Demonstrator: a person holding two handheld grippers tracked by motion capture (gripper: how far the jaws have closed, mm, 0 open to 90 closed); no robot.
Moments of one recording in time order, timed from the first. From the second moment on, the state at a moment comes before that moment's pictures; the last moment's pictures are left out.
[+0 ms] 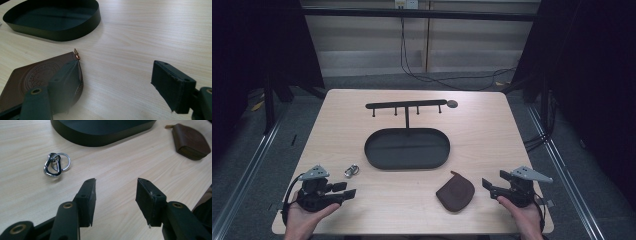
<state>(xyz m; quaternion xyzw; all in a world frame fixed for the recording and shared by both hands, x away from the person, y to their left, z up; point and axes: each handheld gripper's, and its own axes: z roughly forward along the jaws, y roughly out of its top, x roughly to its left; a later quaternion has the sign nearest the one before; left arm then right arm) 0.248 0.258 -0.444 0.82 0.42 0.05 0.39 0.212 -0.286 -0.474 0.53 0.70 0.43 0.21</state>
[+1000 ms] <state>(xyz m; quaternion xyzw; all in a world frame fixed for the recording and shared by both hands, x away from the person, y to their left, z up) 0.287 0.263 -0.417 0.83 0.44 0.04 0.33 0.213 -0.285 -0.475 0.53 0.71 0.42 0.21</state>
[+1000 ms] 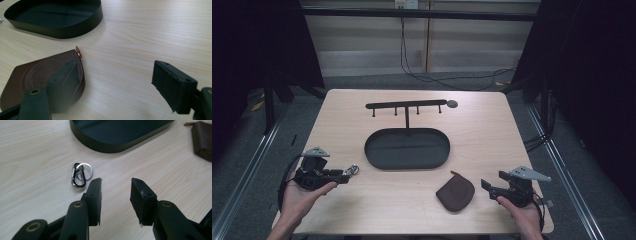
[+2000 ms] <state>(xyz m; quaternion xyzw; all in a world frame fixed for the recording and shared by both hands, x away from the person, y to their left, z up) 0.354 0.246 -0.427 0.87 0.45 0.00 0.19 0.214 -0.283 -0.476 0.53 0.71 0.42 0.19</state>
